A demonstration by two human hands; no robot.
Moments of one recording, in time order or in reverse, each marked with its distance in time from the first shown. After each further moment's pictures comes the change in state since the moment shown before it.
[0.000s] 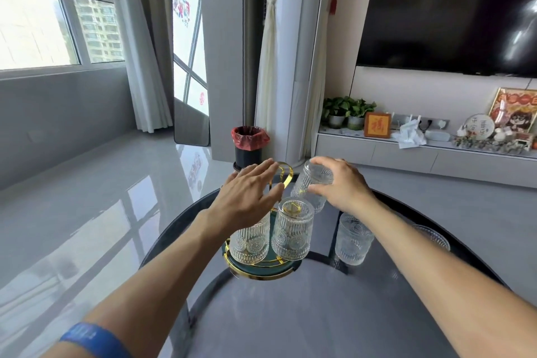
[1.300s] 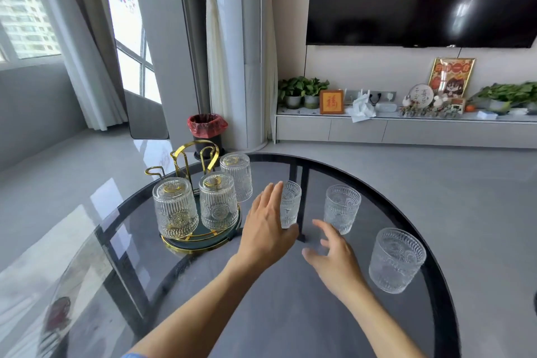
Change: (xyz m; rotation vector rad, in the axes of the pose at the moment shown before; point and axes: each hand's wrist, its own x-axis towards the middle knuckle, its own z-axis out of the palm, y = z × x) left_hand -0.033 0.163 0.134 -0.270 0.062 -0.026; right_hand -0.195 0.132 0.010 0.447 0.024 0.381
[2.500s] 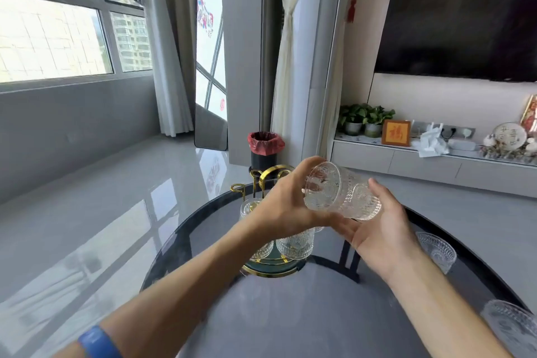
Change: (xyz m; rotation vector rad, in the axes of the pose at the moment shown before) left_hand 0.024 -0.038 -0.156 -0.411 -0.029 0.088; right_hand 0.042 -0.171 0.027 1.166 -0.310 0.266
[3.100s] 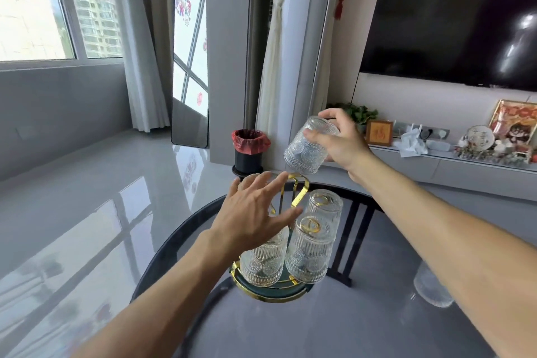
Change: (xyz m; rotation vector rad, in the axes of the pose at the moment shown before) left_hand 0.011 -0.096 -0.057 0.732 0.078 -0.021; right_hand 0.148 -0.031 0.100 -1.058 0.076 -0.569
